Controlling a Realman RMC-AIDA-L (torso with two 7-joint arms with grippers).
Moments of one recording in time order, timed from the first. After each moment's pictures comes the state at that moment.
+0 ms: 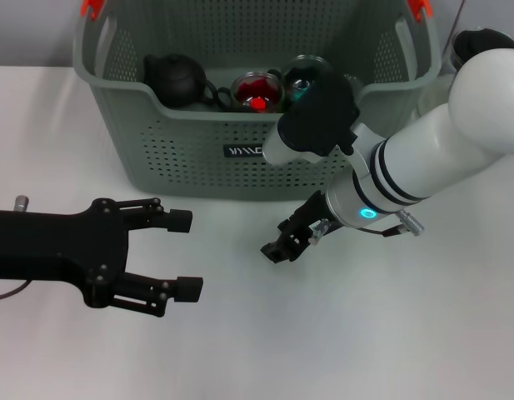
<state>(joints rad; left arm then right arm) -0.43 -2.15 0.57 1.09 2.08 2.06 -1.58 0.91 2.11 -1.82 -0.73 -2.24 -0.91 2.51</state>
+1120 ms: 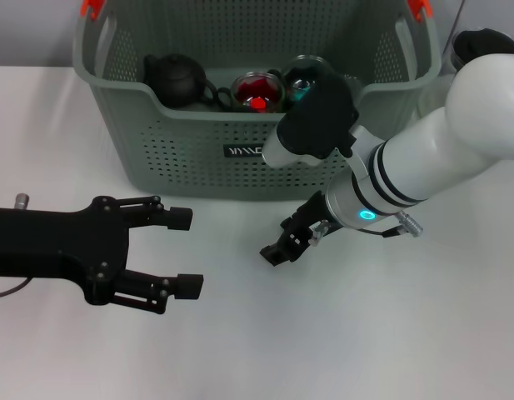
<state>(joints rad) -0.43 -2.15 0.56 1.09 2.08 2.06 -1.58 0.92 2.12 -1.83 -0.70 -2.24 -0.88 2.51</state>
